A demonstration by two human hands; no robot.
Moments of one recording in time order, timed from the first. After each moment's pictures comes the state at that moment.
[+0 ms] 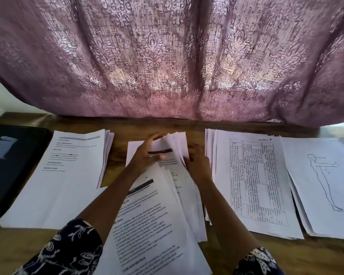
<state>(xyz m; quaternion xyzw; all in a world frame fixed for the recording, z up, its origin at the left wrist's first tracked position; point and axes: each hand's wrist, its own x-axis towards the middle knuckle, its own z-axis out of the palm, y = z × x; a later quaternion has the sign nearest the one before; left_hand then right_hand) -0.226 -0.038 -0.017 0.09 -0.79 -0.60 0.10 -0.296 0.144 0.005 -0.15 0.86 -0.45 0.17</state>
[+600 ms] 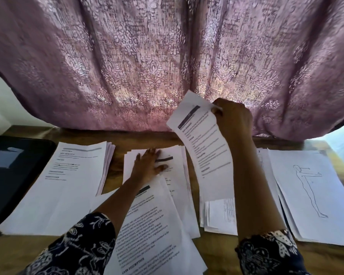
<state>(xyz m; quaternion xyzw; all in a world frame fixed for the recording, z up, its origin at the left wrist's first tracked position) -0.237 -0.034 -0.030 0.17 -0.96 -0.22 0.04 -0.355 0.182 0.182 -0.25 0.93 -0.21 -0.15</state>
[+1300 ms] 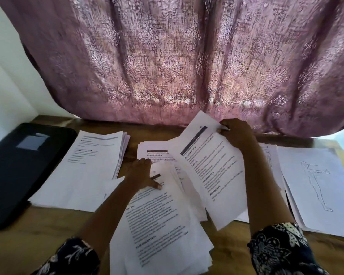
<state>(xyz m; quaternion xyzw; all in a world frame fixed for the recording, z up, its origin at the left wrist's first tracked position) -0.149 -0.021 0.012 0.24 -0.96 -0.13 -0.11 -0.358 0.203 0.129 -0.31 0.93 -0.20 0.03</state>
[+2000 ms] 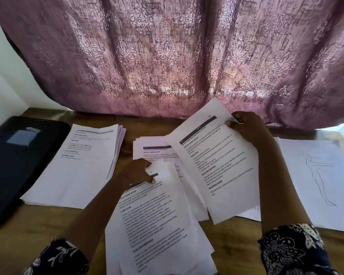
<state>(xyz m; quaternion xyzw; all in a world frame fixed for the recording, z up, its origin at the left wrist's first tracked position) -0.151 -0.036 -0.003 0.25 -0.91 -0.28 -0.17 -0.374 0.227 0.121 -0.28 0.89 -0.34 0.07</state>
